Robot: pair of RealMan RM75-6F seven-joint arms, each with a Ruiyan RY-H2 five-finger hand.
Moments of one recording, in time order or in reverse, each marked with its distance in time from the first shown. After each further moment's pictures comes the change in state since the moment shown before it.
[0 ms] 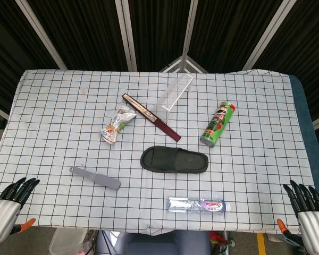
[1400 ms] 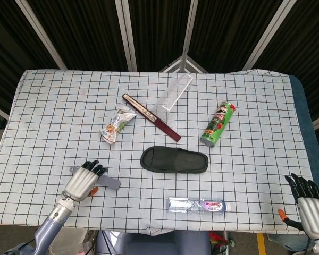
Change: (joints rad) left arm -0.352 -0.526 -0.195 0.261 -0.130 -0.397 0.265; right arm 0.111 -0.012 0.067 0.027 0.247 -0.205 0.065
